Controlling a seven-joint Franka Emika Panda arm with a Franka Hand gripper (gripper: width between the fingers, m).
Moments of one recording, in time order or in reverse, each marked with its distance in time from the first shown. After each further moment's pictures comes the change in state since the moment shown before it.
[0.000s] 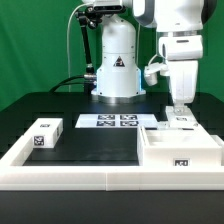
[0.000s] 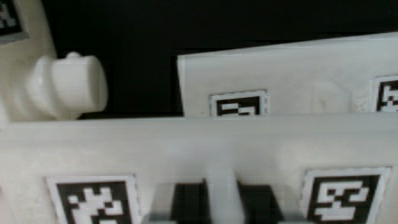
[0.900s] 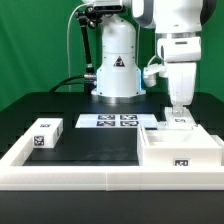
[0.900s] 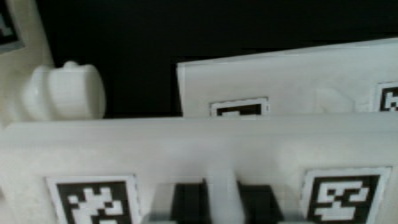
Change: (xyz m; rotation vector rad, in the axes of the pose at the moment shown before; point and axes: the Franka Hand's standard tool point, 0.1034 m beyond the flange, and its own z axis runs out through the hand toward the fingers) arm -0.003 0.001 0.005 0.010 0.000 0.008
